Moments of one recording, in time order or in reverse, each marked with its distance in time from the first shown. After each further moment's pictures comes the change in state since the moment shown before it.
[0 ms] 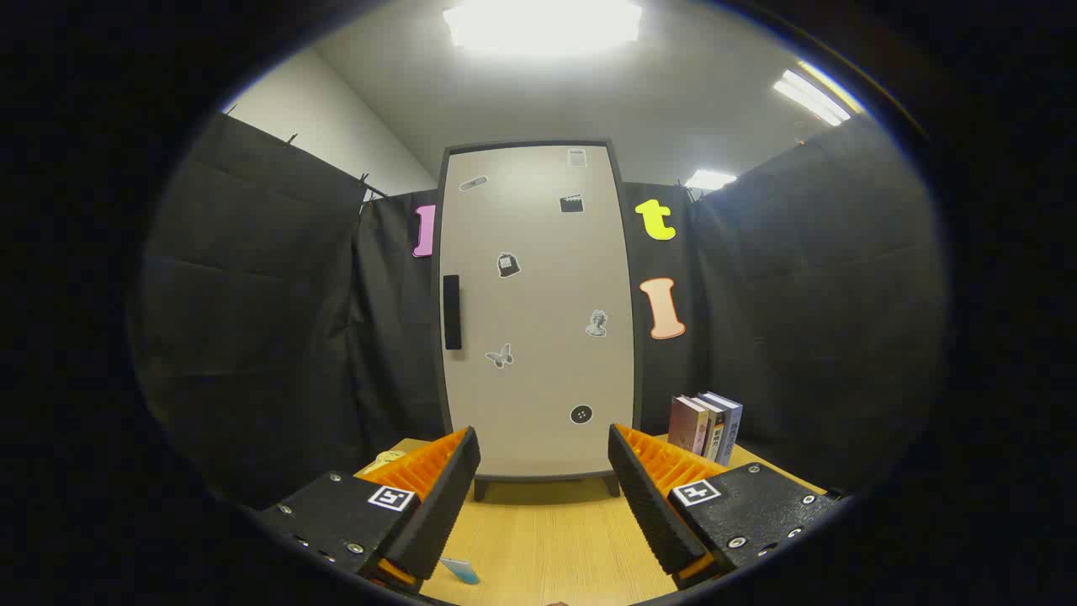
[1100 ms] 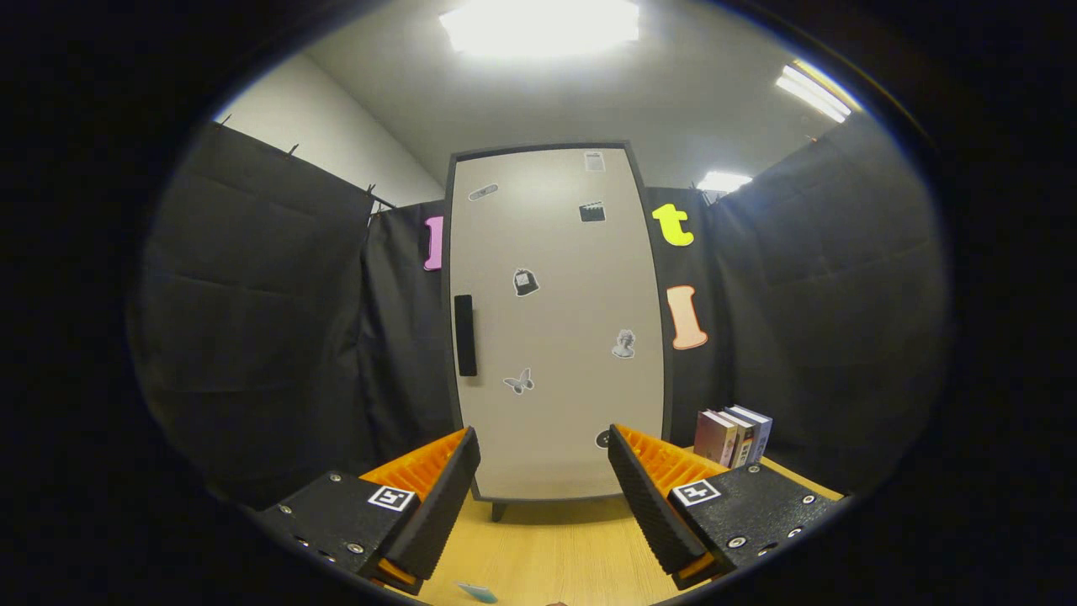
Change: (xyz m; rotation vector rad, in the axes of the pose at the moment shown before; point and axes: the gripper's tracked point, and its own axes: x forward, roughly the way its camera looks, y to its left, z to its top) arm 0.053 0.030 0.035 0.023 -0.045 0.064
